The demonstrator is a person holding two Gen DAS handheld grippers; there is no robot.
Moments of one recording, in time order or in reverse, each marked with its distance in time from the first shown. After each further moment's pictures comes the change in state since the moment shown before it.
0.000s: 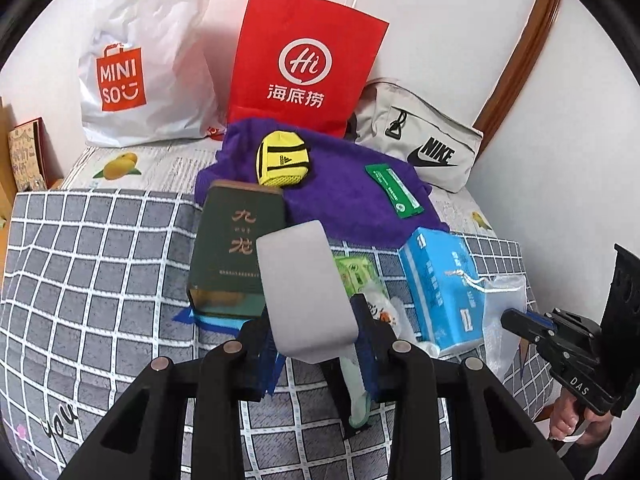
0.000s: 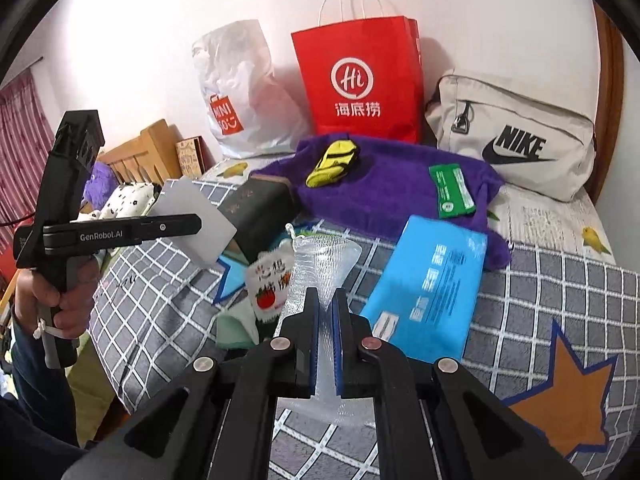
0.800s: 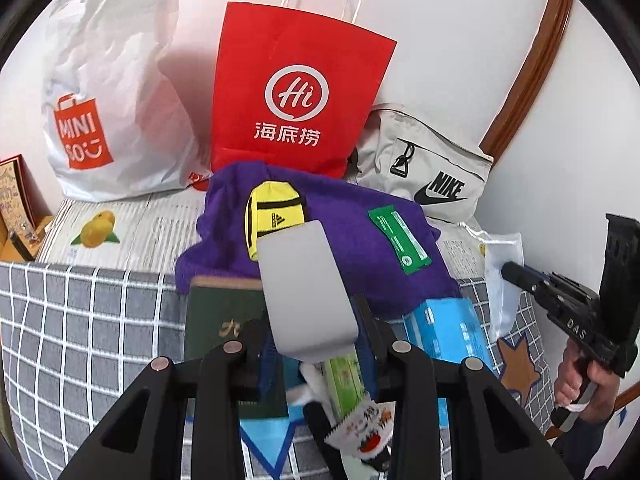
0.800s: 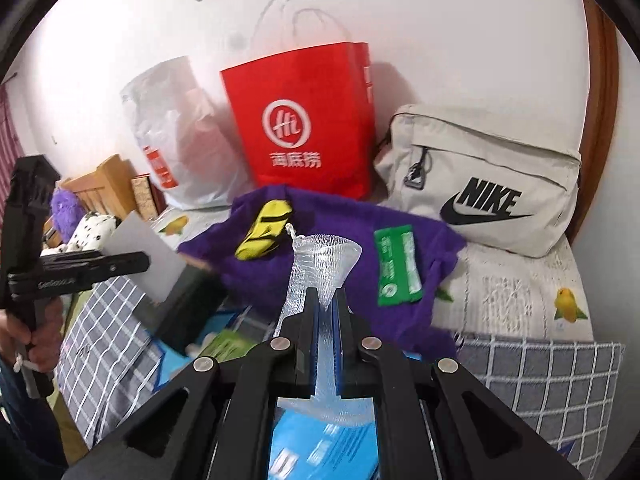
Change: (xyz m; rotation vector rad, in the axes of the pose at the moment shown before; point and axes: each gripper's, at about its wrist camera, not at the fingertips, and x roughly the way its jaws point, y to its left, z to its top) left arm 0.040 -0.003 0.085 0.027 -0.010 0.005; right arm 0.040 -0.074 0.098 0.049 -0.041 -0.111
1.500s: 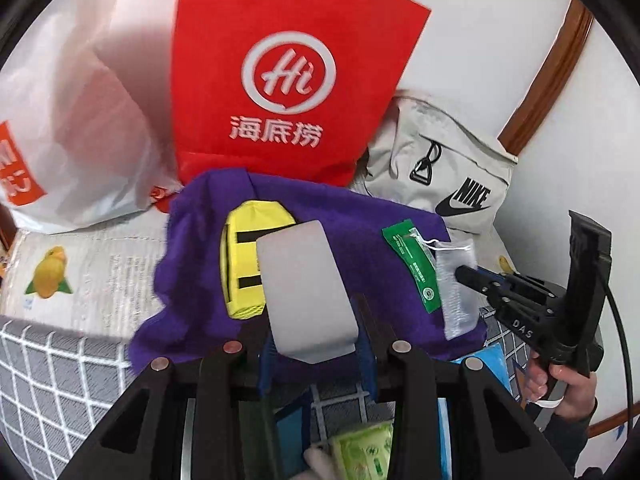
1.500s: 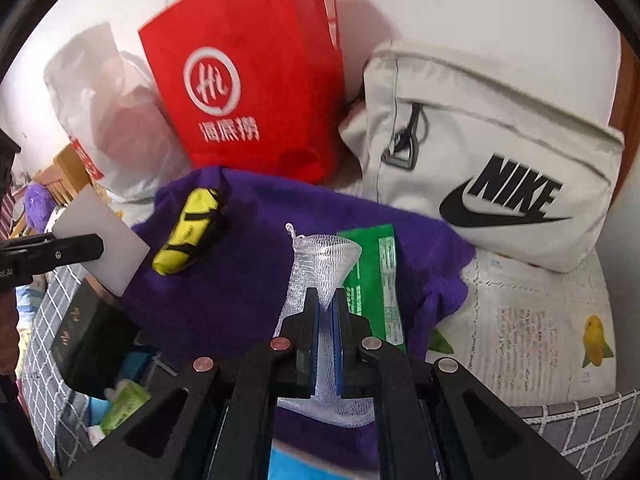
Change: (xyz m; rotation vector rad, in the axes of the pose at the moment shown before) left arm 0.092 0.003 0.057 0.014 0.086 -0.033; right arm 0.128 -0.047 0.028 0.012 0.127 -0.054
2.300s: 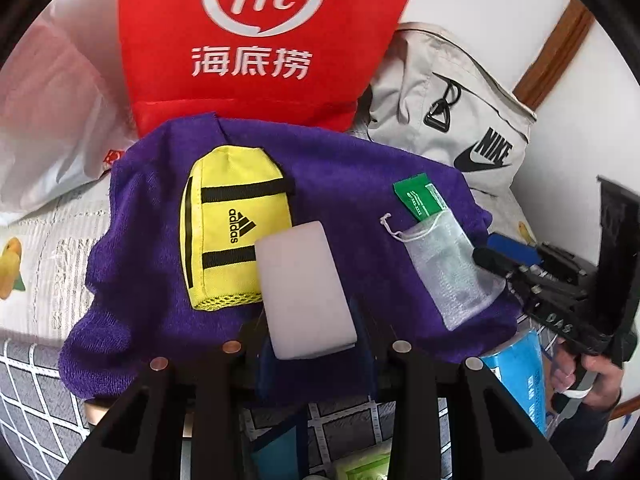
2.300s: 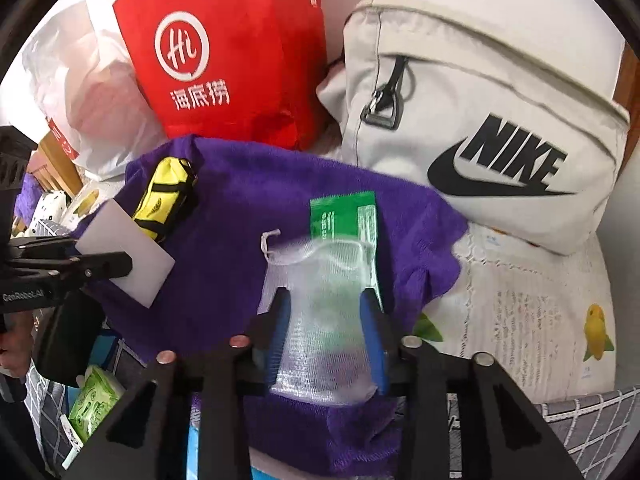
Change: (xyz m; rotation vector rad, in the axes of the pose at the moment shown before) left arm 0.064 -0.009 -0.011 0.044 0.129 0.016; right arm 0.019 -0.015 -0.005 -0.002 0.076 -0.040
